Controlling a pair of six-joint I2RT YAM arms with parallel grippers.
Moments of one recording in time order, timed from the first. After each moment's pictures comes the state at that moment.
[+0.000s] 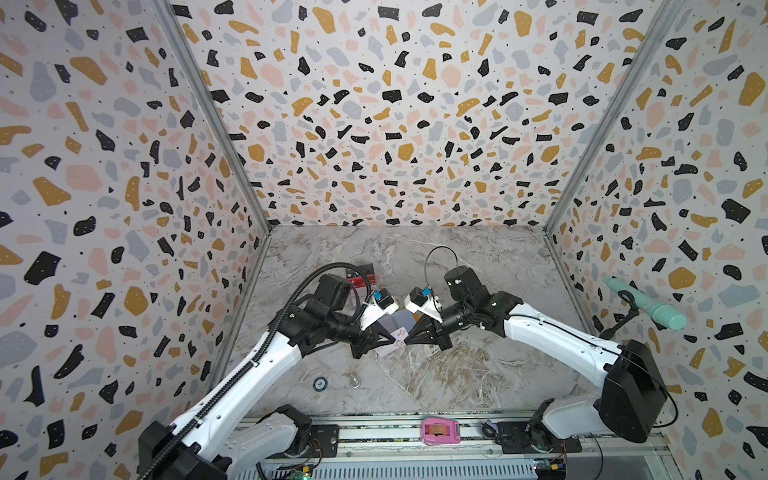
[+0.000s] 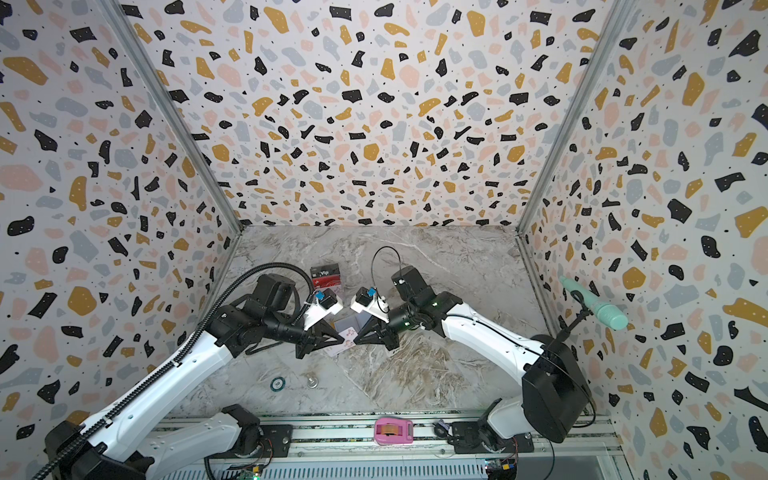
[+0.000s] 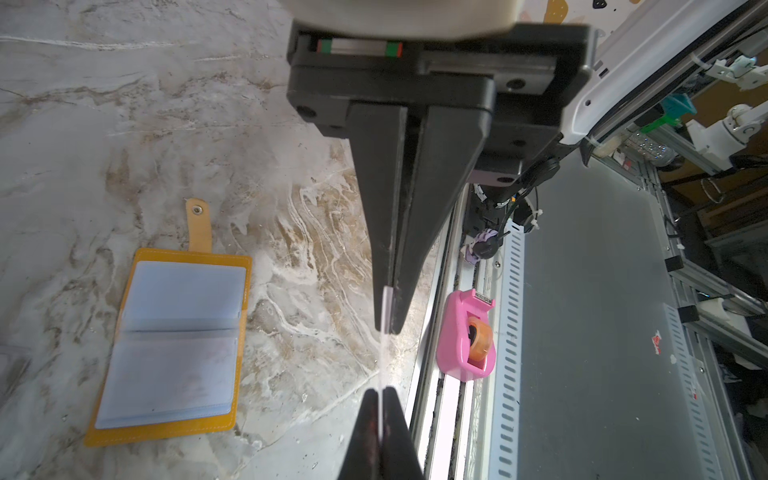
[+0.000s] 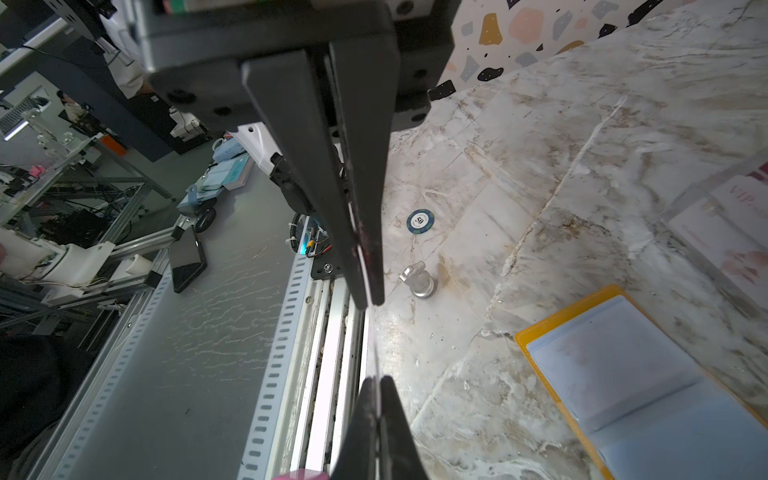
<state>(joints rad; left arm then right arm) -0.53 1.06 0.97 -0.79 0.75 0.30 0.74 1.42 1.04 -0.41 -0.97 -0.28</state>
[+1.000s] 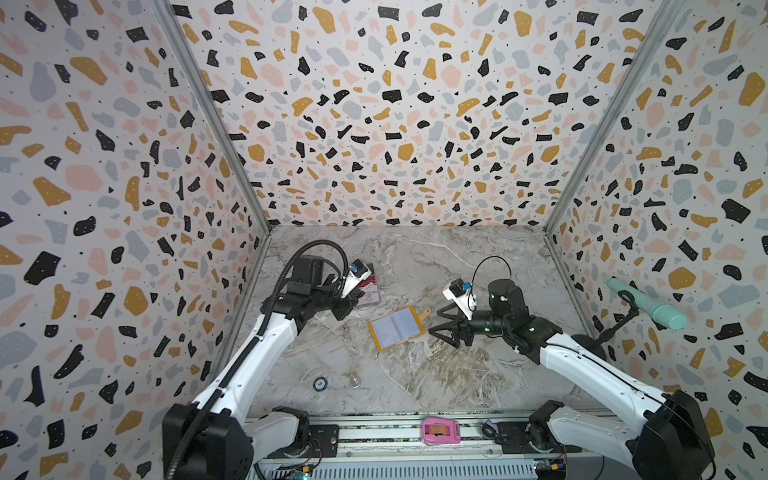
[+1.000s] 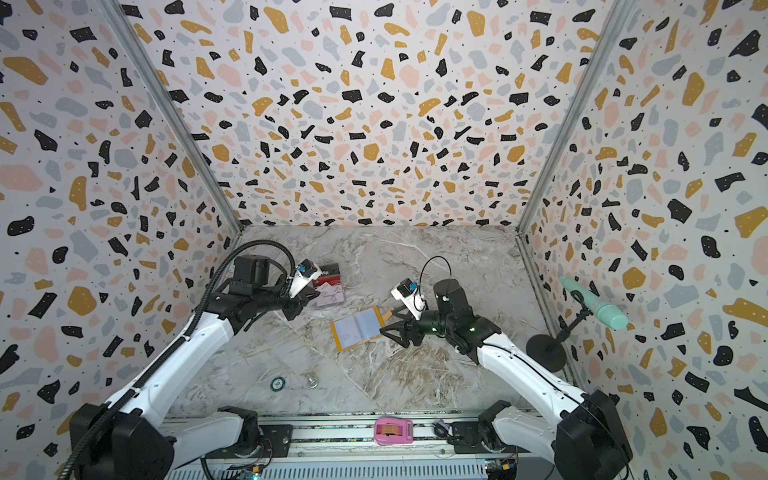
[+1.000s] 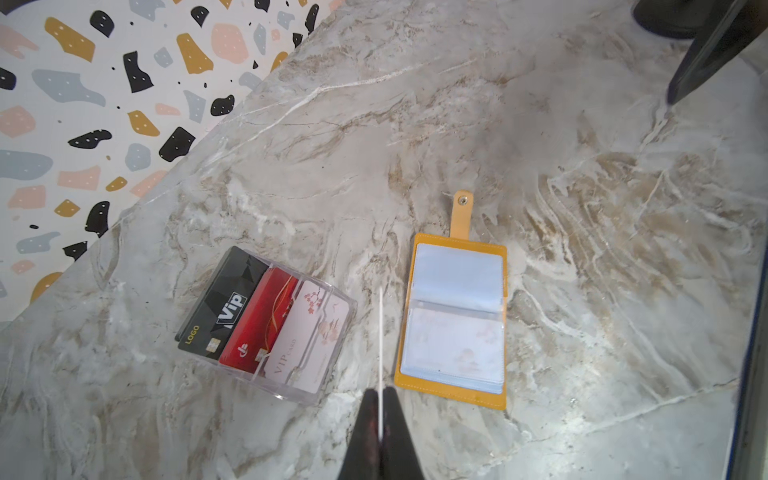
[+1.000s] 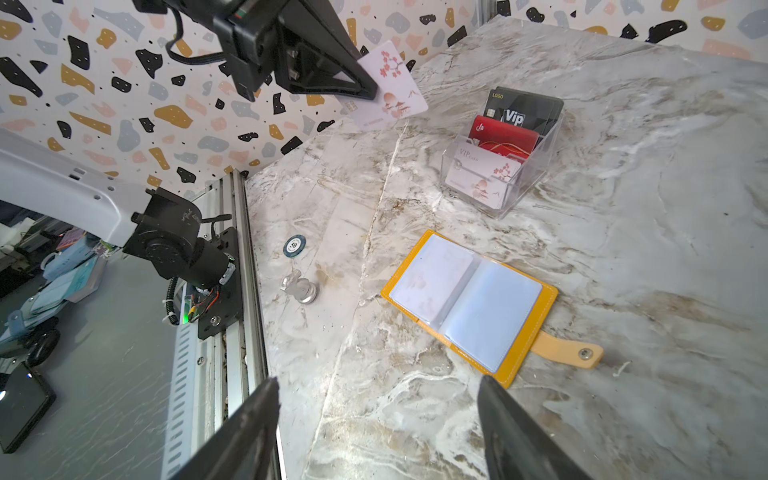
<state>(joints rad) -0.19 1.23 0.98 -0.55 0.55 0.66 0.58 1.10 0.71 -0.14 -0.70 0.00</state>
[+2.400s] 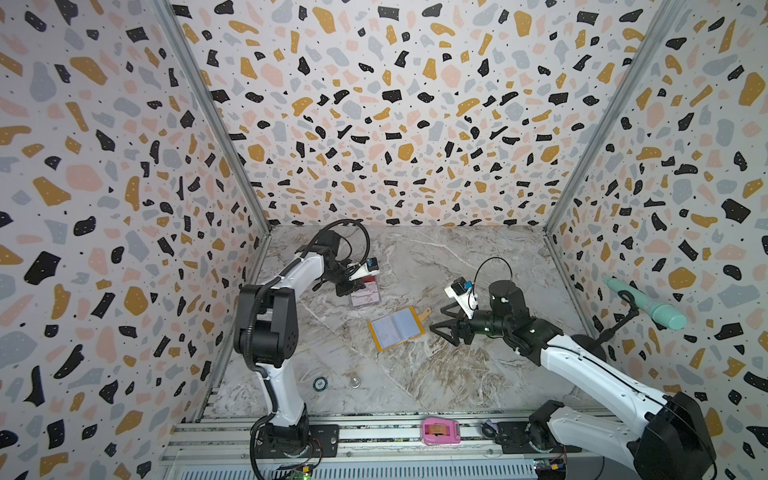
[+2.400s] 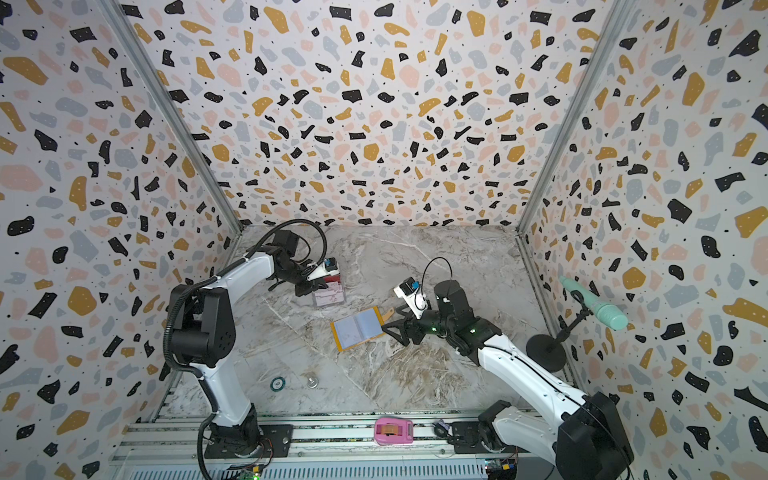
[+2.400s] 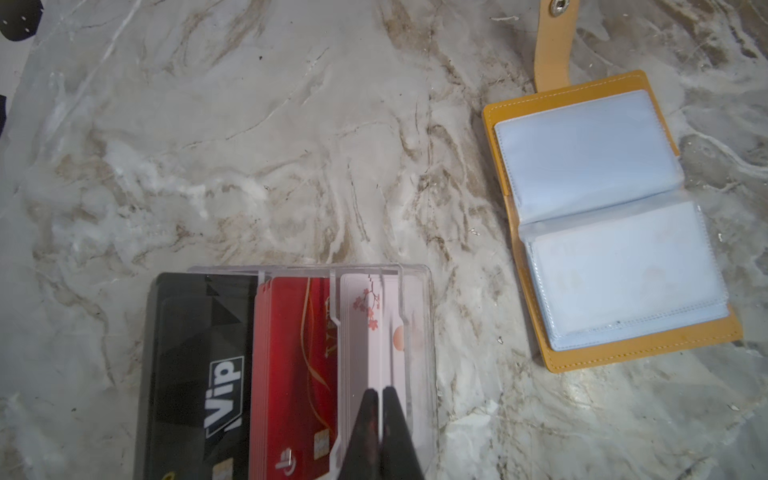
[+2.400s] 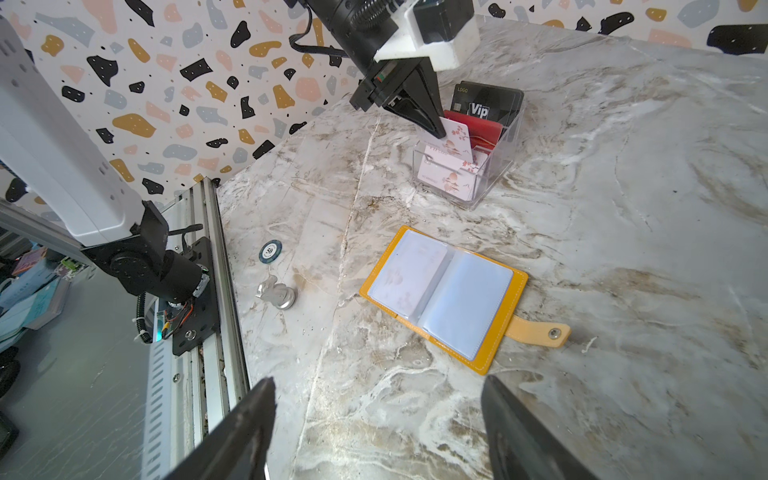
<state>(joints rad) -0.14 1.91 1.43 -0.74 0.53 1.17 0.57 1.09 0.71 -0.14 -0.62 0.03</state>
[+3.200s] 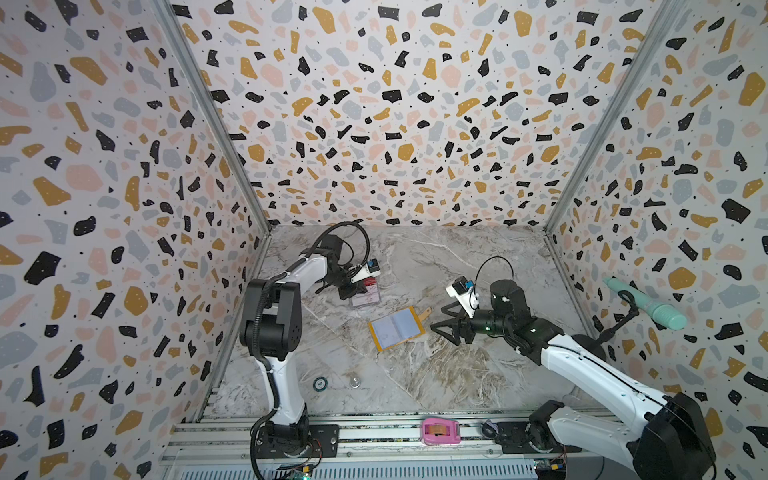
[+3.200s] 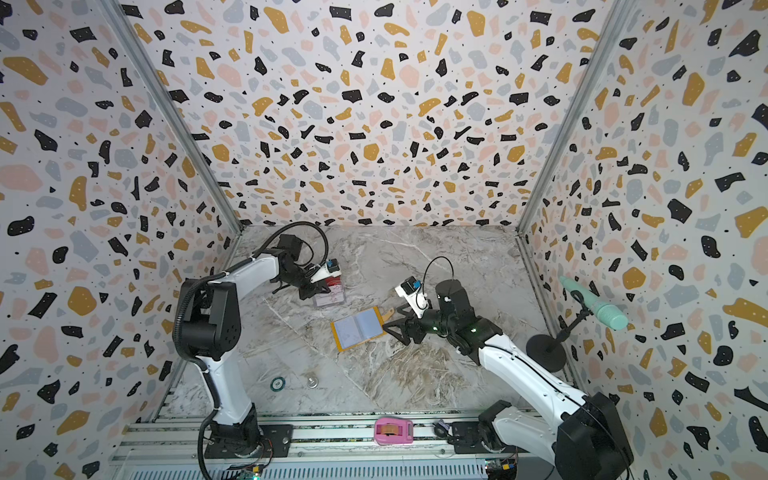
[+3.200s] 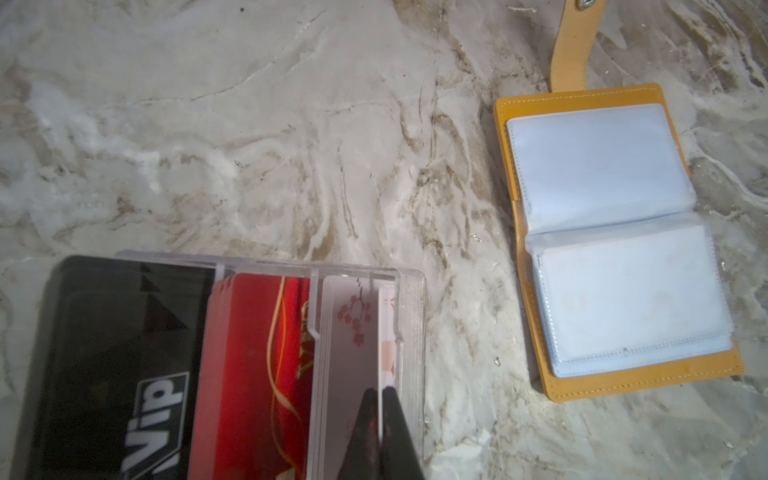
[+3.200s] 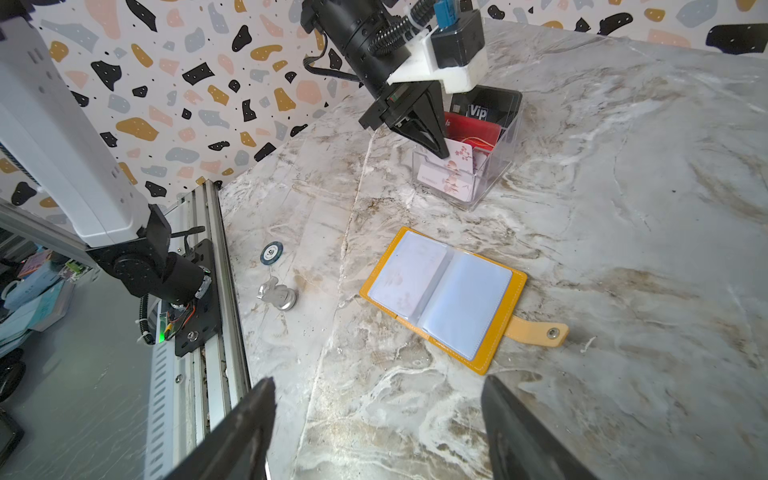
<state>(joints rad) -0.14 1.98 1.43 -0.73 0.55 1.09 0.55 1.09 0.71 -0.14 -0.64 0.03</state>
